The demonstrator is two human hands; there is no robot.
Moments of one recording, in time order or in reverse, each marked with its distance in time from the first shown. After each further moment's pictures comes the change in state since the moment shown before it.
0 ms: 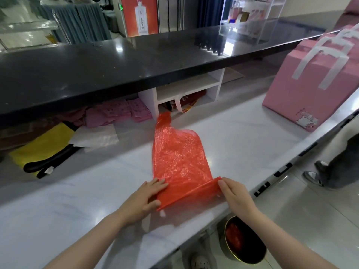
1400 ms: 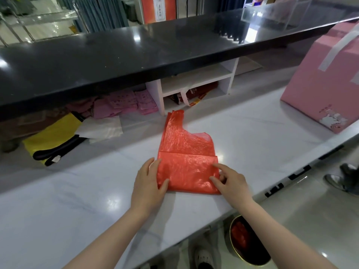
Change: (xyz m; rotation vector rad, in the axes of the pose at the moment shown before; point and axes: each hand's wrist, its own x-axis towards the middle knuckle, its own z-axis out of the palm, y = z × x) left_hand 0.031 0.044 0.023 0.087 0.654 -0.348; right_hand 0.044 0.011 0.005 -0.119 0.018 -0.057
